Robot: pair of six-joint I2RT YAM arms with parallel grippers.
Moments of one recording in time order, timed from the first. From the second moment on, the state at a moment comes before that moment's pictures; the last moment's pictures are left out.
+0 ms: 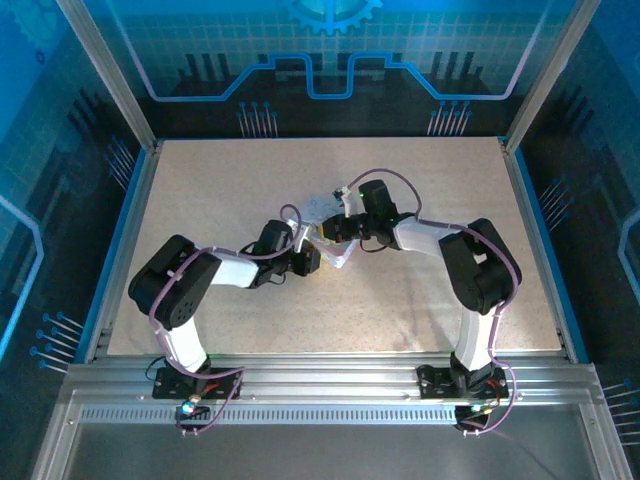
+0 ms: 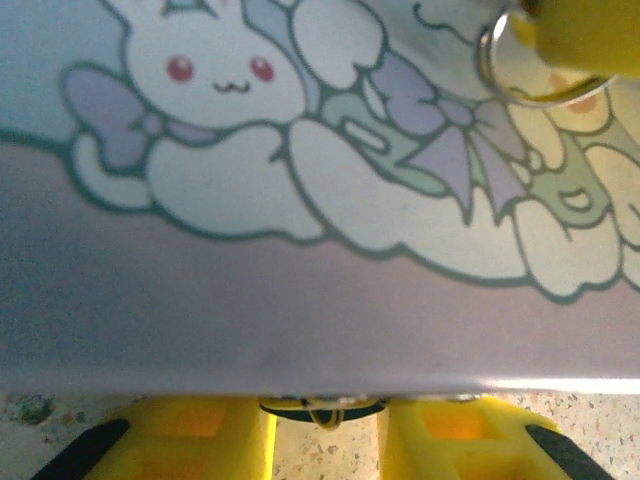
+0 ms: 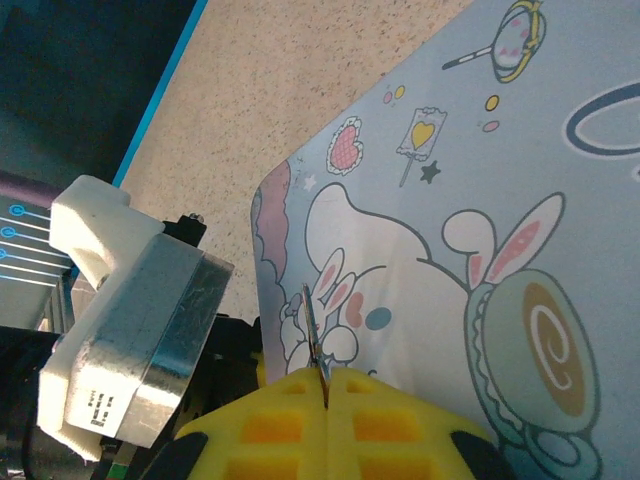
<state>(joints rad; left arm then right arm) -0.49 1.78 0.69 0.37 0.31 -0.32 0.49 1.89 1.10 0.10 -0.65 0.40</state>
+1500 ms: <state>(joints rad) -0.53 1.57 0.63 0.29 0.46 -0.86 0.72 1.37 0.53 0.06 -0.28 0.25</state>
